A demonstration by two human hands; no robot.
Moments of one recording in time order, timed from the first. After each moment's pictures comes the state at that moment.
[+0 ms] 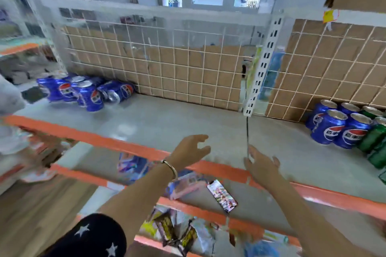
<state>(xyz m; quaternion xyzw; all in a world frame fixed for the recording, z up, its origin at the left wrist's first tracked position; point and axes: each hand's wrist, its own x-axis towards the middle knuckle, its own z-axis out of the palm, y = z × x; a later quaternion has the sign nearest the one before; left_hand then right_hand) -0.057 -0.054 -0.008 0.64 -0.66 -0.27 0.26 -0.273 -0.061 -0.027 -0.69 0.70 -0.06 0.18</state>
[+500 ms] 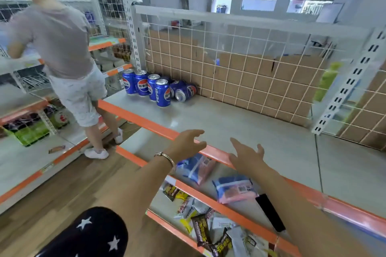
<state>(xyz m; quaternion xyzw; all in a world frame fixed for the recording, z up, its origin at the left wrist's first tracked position) 0.130 0.021 0.014 0.73 -0.59 -0.23 0.26 -0.058 -0.034 0.002 -0.83 0.54 0.05 0.13</state>
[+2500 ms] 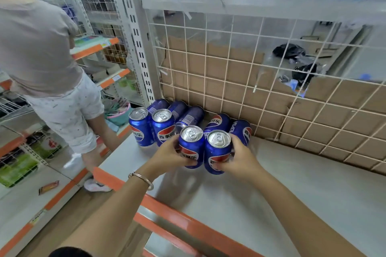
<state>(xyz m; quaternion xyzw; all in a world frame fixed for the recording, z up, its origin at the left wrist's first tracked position) 0.471 -0.194 -0.030 0.64 -0.50 -0.41 0.41 0.262 -0.245 -0.012 -0.73 0.44 -0.26 0.44</state>
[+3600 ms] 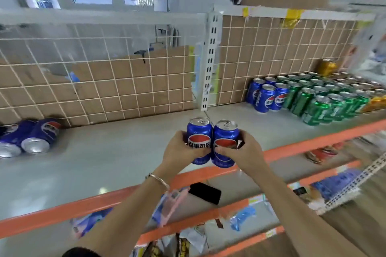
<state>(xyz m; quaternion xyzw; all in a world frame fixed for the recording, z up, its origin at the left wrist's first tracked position) -0.021 -0.085 0.011 0.50 -0.65 -0.47 0.33 -0.185 -0.013 0.016 -0.47 0.70 -0.49 0.24</state>
